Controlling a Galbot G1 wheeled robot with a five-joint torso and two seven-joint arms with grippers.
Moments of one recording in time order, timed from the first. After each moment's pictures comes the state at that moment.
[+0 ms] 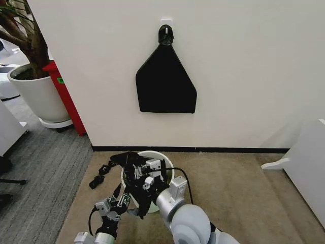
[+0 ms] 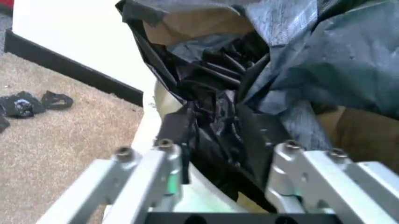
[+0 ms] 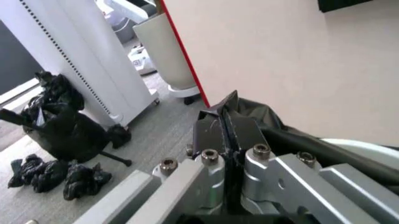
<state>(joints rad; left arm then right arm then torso) 1.81 -1.40 -0.46 -2.03 -0.62 -0.19 0.11 -1.13 1.28 -0.25 2.15 0.60 -0.31 0.33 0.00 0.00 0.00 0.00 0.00</state>
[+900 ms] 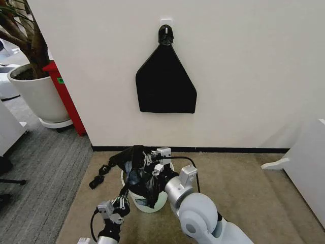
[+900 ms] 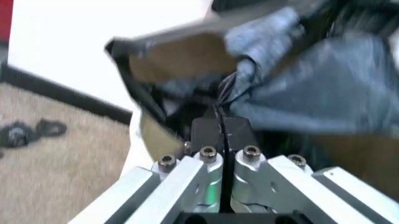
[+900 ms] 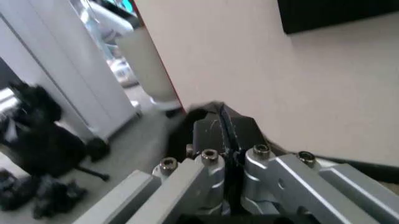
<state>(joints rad) 1.84 -1.42 -0.46 -2.07 -0.57 -0.27 0.16 -1.13 1.27 -0.18 2.11 0.55 -0.27 0.30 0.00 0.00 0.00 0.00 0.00</state>
